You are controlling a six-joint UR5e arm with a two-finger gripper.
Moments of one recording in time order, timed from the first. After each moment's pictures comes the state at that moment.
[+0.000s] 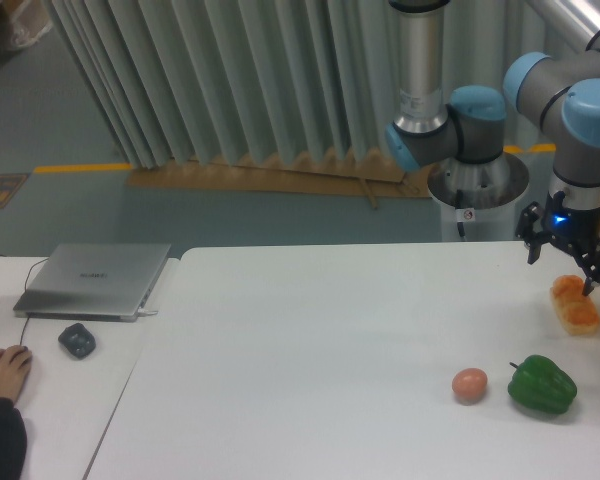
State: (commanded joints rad) arm 2.60 -1.72 -1.62 -1.41 1.55 1.12
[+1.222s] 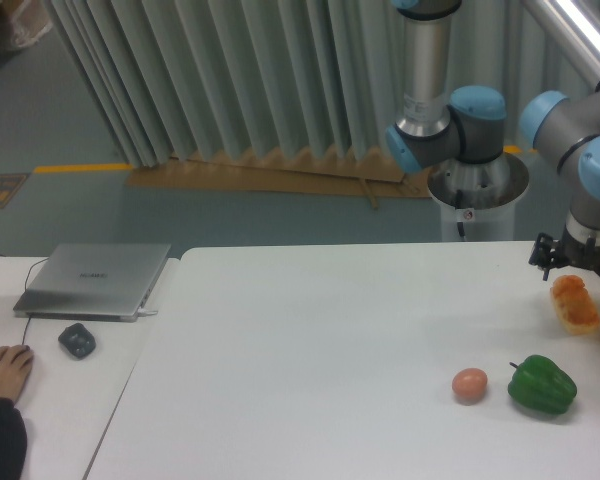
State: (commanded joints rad) arm 2.62 -1.82 -1.73 -1.38 1.71 0.77
